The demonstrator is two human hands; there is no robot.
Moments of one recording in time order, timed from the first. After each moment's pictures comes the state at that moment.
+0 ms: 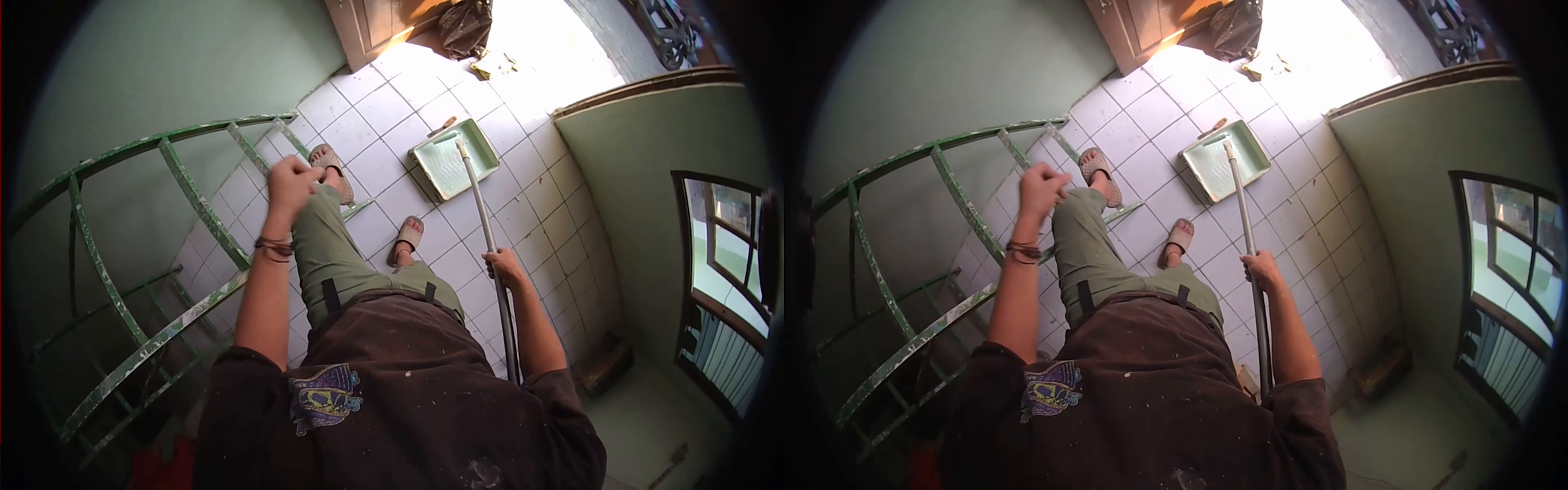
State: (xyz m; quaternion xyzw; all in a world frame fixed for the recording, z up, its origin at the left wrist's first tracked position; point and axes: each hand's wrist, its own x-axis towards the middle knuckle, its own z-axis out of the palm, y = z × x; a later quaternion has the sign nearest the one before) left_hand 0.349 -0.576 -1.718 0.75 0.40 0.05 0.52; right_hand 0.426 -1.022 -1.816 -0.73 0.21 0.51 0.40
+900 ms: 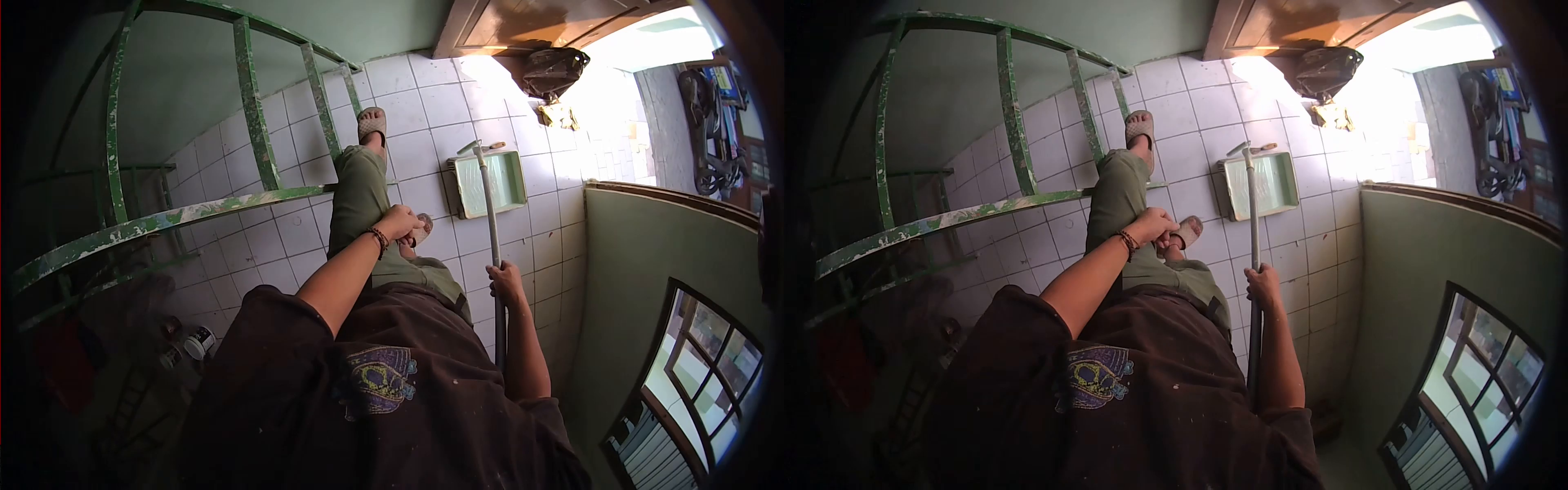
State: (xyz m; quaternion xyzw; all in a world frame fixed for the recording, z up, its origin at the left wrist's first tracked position) left_hand 0.265 -0.703 -1.882 0.47 0.43 -0.21 0.74; right_hand 0.409 -0.965 -1.805 -0.82 0.07 0.49 0.28
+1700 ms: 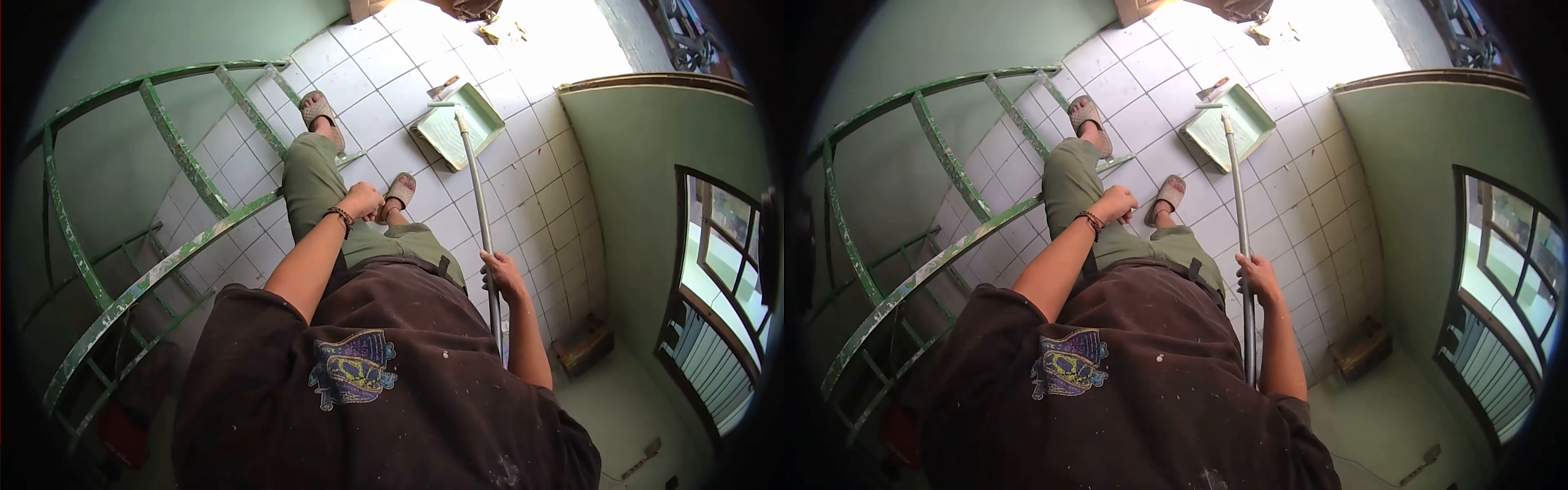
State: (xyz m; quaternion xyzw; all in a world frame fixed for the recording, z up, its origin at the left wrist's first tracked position) left_hand 0.281 -0.710 -1.889 0.61 0.38 -0.38 0.58; right_hand 0.339 -1.048 -1.768 -0.75 0.24 0.48 0.39
